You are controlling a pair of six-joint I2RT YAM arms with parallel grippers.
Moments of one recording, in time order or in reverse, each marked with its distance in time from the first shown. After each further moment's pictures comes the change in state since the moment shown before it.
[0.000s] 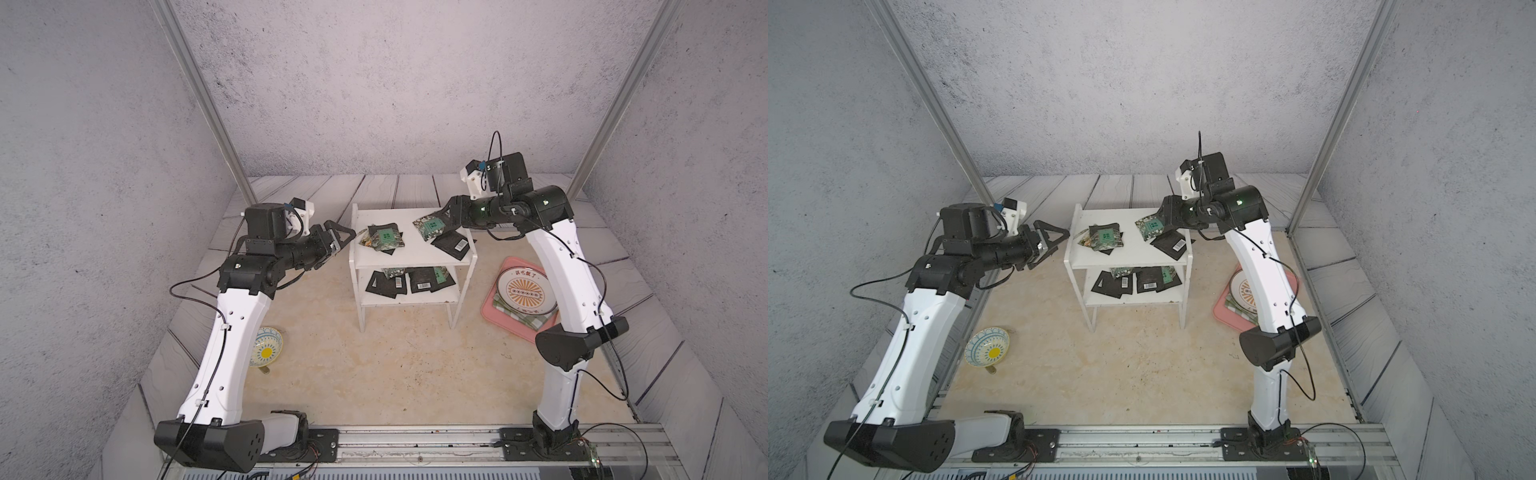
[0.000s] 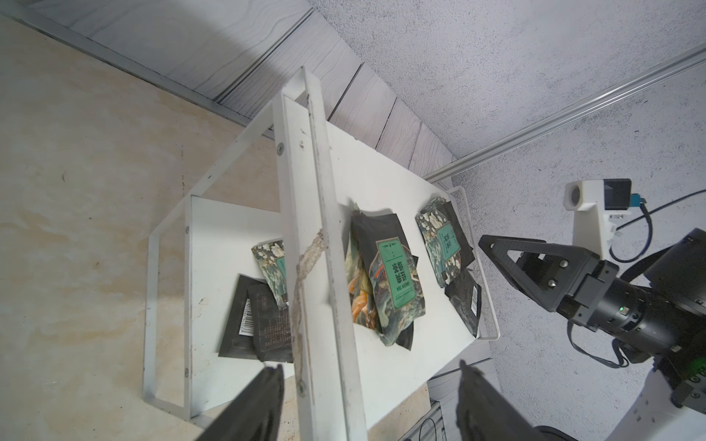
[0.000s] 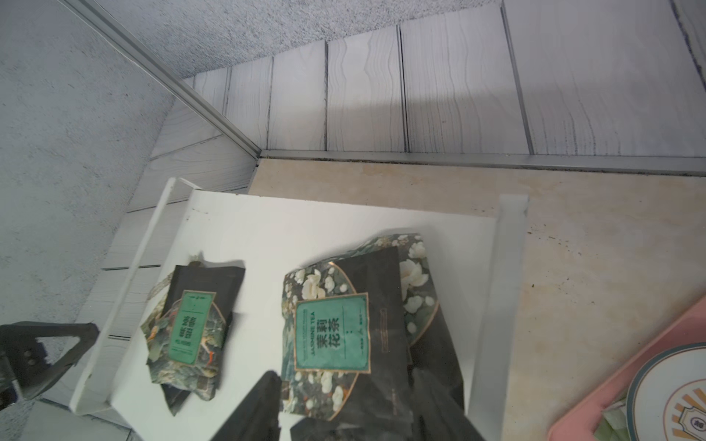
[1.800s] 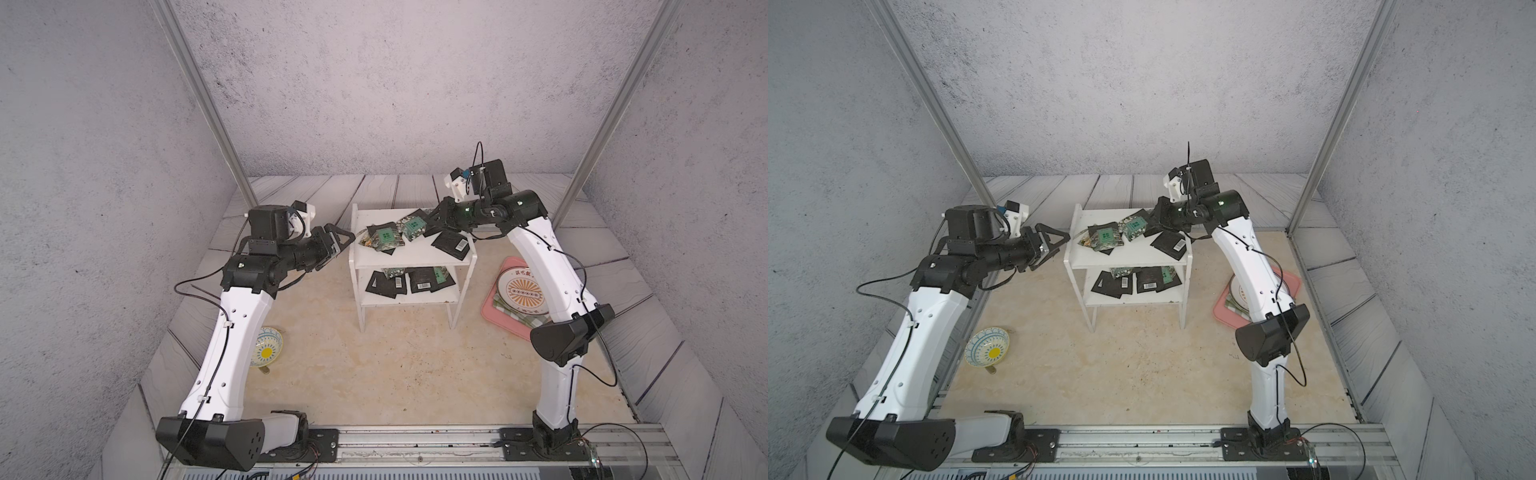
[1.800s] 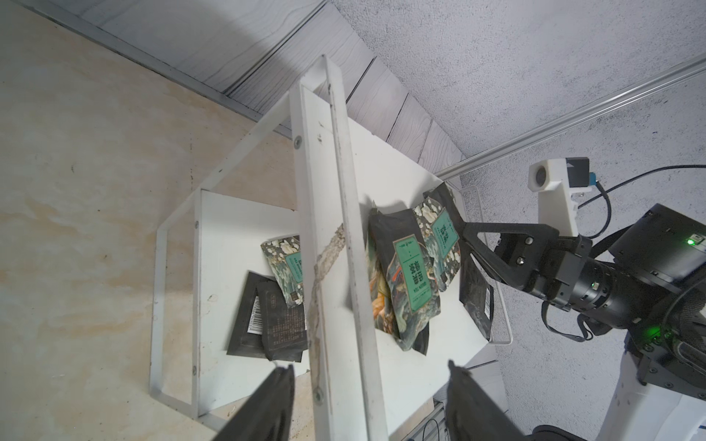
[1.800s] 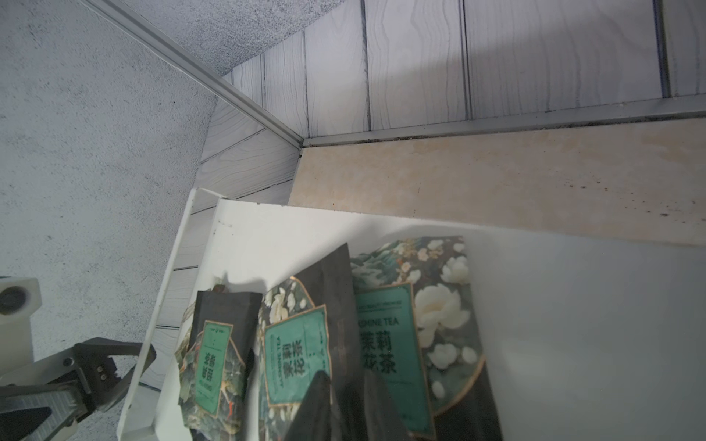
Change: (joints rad) left arm 0.000 0.008 -0.021 0.005 -0.013 0.002; right arm 0.003 0.025 -0.149 0.208 -0.193 0.151
